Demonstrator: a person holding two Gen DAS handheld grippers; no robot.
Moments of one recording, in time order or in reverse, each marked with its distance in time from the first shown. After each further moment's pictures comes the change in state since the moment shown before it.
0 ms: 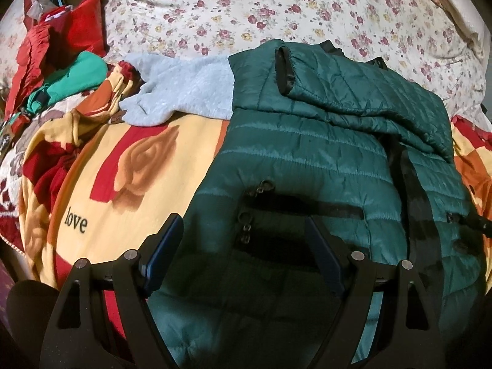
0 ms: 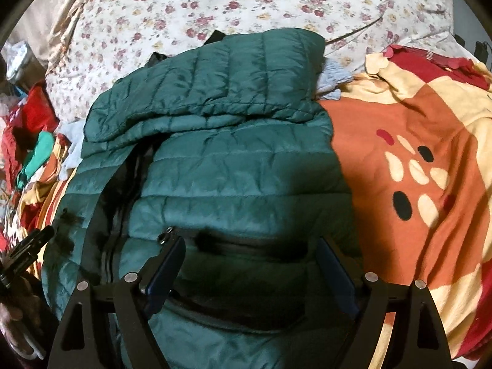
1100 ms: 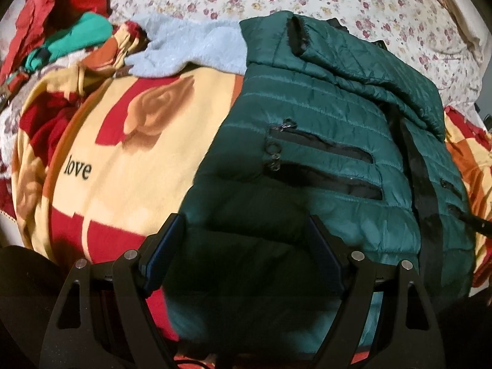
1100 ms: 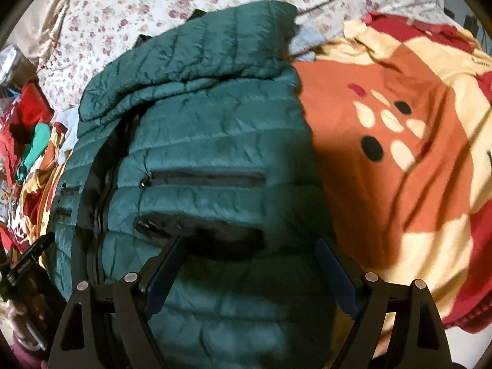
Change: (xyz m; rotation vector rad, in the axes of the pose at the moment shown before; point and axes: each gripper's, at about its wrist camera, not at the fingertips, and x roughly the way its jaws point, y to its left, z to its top) left arm -0.006 0.040 -0.036 -0.055 0.136 -0.092; right arm -0.022 -0.035 -0.032 0.060 0.141 -0.003
